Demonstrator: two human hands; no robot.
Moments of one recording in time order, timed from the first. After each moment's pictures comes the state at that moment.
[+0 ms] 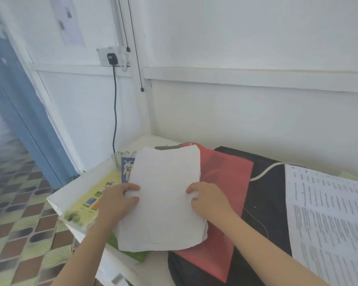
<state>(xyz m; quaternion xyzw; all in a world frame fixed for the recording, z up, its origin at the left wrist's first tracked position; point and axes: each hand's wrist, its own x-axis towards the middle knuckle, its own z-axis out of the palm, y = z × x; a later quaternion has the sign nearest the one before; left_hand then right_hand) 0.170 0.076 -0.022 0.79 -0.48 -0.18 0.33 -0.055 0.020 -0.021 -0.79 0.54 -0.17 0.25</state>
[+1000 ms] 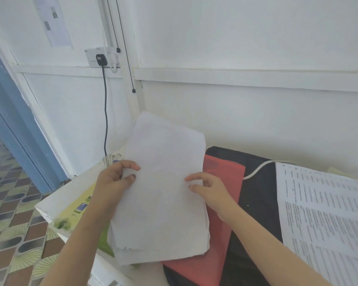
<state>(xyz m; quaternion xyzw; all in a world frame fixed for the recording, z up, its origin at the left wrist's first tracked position) 0.145 0.083 0.028 0.53 -0.47 -0.36 0.60 -0.074 0.016 -0.014 -0.60 0.46 -0.40 0.52</state>
